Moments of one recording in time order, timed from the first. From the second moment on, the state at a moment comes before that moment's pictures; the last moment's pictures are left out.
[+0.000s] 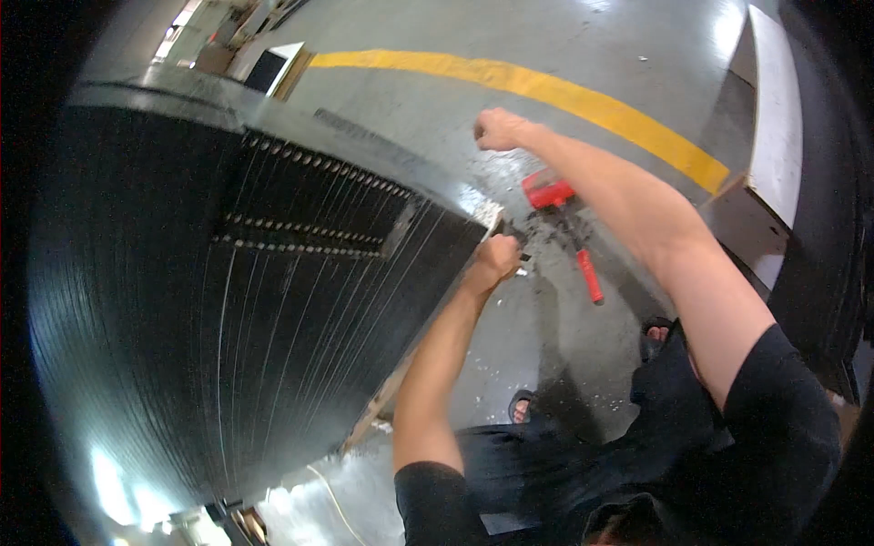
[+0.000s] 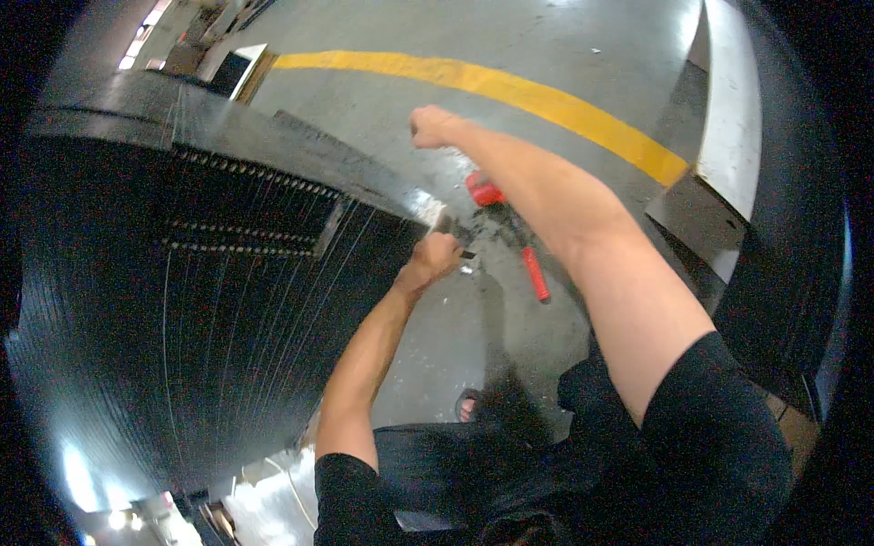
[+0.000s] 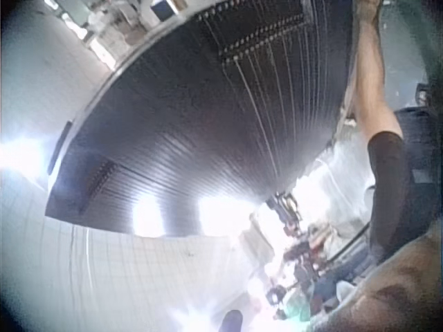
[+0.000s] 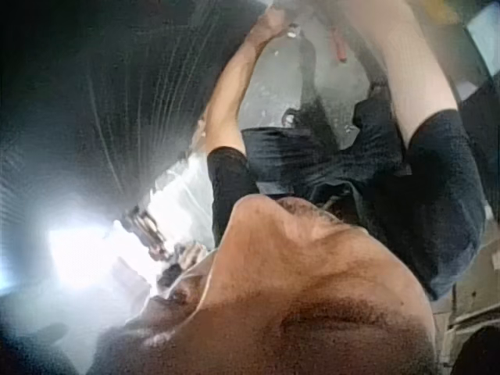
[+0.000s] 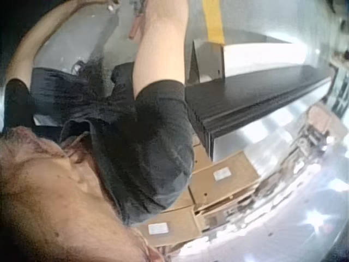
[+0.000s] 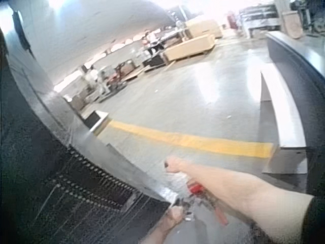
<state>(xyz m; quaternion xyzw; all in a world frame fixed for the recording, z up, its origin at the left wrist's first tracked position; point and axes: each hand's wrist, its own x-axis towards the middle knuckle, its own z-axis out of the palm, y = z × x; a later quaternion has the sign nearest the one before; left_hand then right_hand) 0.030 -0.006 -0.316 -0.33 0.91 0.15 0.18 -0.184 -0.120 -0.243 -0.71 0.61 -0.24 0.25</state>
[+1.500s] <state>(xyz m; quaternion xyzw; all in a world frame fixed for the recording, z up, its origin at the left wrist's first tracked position) 0.046 -0.005 -0.335 -0.36 0.90 0.25 0.04 -0.093 -0.052 -0.027 -0.69 0.30 -0.65 0.11</state>
